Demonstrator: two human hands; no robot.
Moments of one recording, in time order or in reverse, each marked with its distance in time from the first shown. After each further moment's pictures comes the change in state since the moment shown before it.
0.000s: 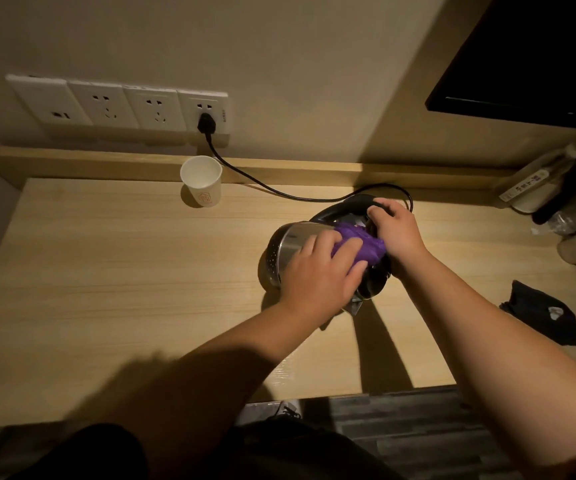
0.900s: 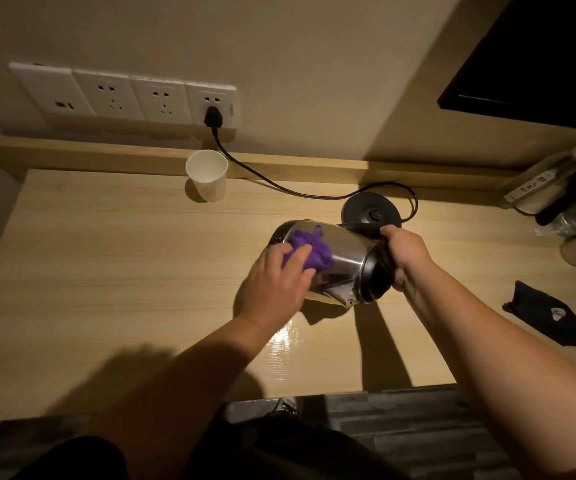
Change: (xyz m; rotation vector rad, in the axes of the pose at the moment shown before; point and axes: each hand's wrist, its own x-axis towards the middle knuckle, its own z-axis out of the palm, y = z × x) left_hand -0.052 -0.072 0.011 0.032 0.025 -0.114; right_hand -0.005 0.019 0.002 0.152 0.128 0.456
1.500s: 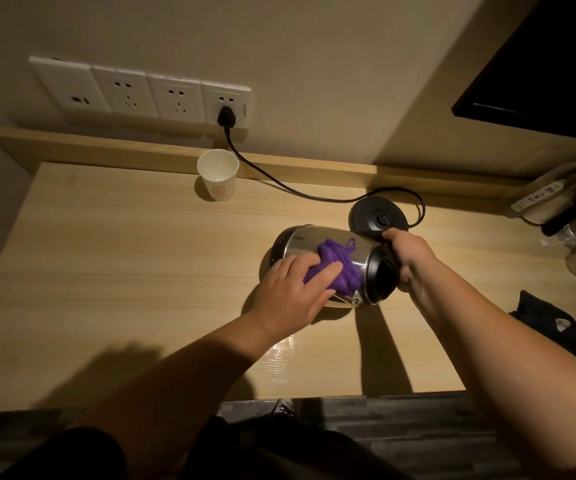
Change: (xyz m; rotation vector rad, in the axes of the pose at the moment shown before) left_hand -0.002 0.005 -0.009 -0.052 0.026 0.319; right_hand 0.006 -0.004 0.006 -0.129 -0.021 0.123
